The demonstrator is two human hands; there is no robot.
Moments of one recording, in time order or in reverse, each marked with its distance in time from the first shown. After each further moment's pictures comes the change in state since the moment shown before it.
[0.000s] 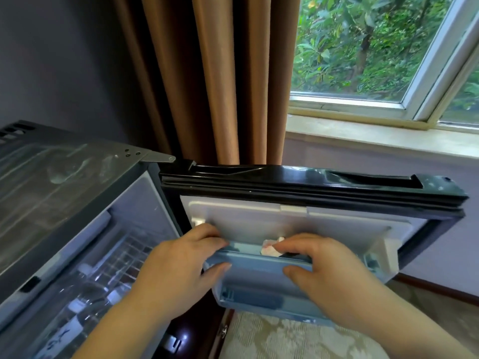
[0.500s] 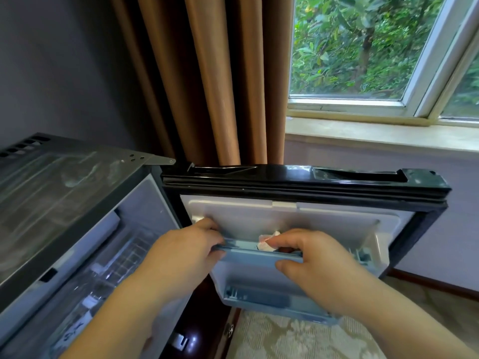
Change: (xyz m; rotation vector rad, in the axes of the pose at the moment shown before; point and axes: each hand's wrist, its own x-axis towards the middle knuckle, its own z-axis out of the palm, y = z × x) left_hand 0.013 0.016 -0.019 0.121 -0.181 -0.065; right_hand -0.001 0.002 0.004 0.088 0.010 -0.040
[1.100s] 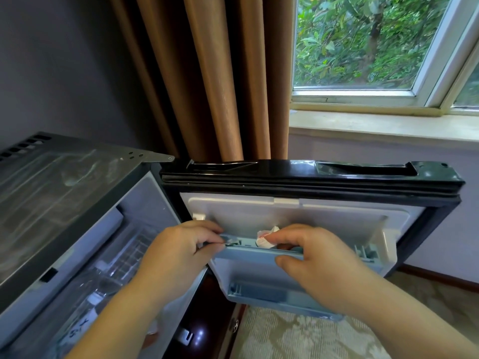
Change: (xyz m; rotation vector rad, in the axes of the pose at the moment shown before) left_hand -0.008 -0.007 0.013 -0.460 0.195 -0.126; right_hand 0.002 0.005 0.002 0.016 0.013 -0.091
